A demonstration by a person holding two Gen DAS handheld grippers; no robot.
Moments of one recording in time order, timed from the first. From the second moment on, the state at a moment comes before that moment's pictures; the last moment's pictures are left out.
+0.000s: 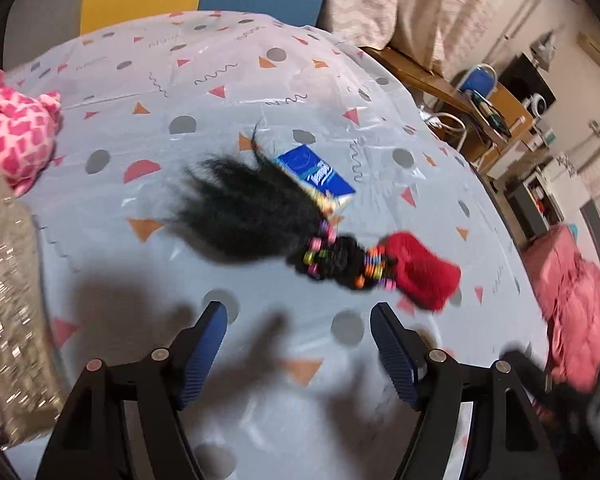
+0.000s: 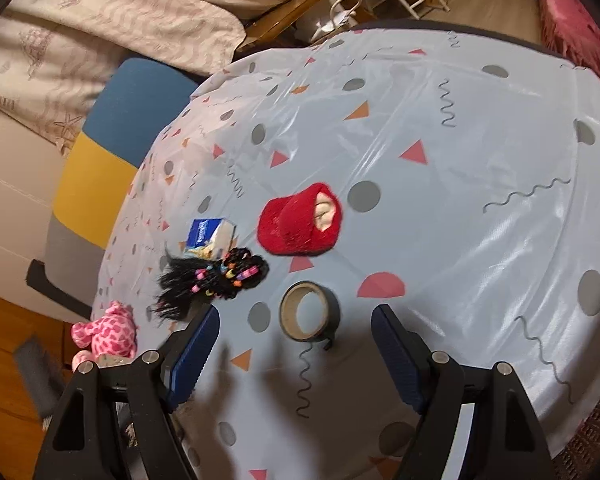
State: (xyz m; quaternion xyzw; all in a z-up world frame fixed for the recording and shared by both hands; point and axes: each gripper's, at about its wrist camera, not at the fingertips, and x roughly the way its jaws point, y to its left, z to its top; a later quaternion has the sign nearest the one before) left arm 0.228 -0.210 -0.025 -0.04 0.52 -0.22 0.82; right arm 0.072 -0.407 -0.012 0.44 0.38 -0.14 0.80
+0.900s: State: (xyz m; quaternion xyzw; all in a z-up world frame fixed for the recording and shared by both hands) left arm 0.199 -0.200 -0.060 0.05 0.51 -0.23 0.82; right arm 0.069 -0.413 -0.017 0.48 0.36 -0.12 0.79
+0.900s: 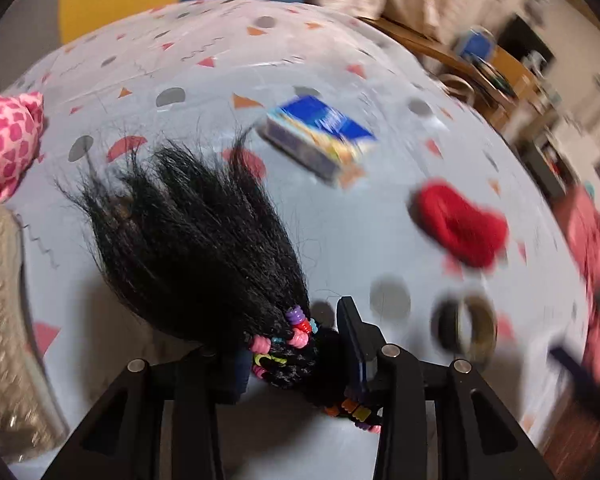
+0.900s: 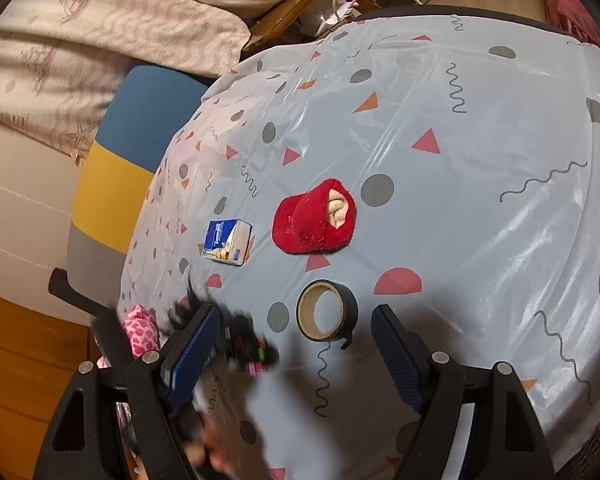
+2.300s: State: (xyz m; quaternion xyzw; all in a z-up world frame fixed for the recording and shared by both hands) left arm 0.065 -0.068 -0.071 -0.02 0.47 -0.27 0.84; right arm 0.158 -0.331 -0.054 0.15 0.56 -0.11 0.81
